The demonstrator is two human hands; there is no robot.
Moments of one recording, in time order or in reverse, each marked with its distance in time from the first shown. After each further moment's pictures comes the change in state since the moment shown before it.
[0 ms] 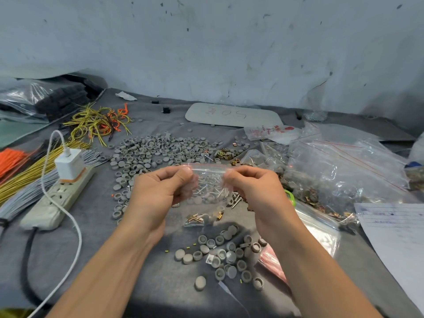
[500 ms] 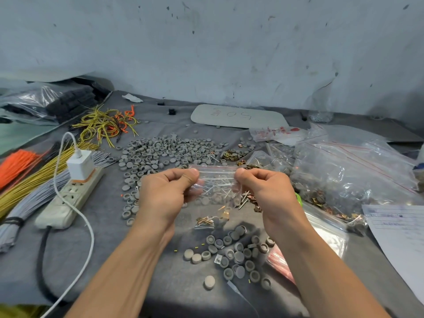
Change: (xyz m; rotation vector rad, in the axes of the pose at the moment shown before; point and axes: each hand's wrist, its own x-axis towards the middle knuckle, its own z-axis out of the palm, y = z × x) left_hand 0.002 -0.001 0.003 0.076 0.113 0.050; right_hand 0.003 0.004 0.000 0.039 0.082 -0.018
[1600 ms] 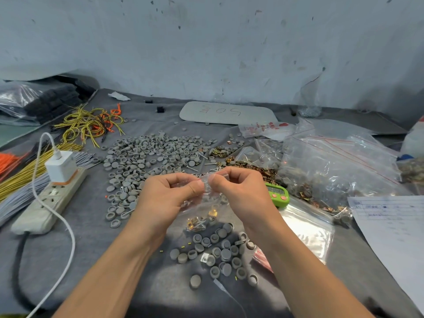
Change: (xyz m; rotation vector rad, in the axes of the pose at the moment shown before) left_hand -0.012 -0.003 0.008 0.100 -0.251 -0.004; right_hand -0.009 0.003 0.006 -0.076 -0.174 -0.114
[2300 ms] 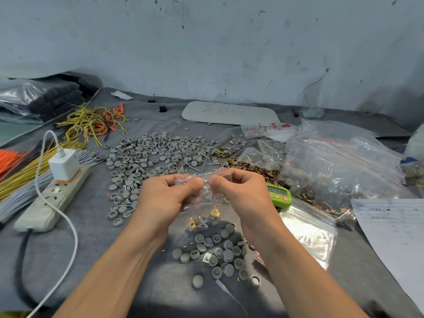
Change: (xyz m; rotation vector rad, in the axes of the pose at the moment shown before) left_hand 0.004 -0.006 -0.002 -0.032 0.084 -0.040; right_hand 0.001 0.004 0.007 0.104 0.053 0.058
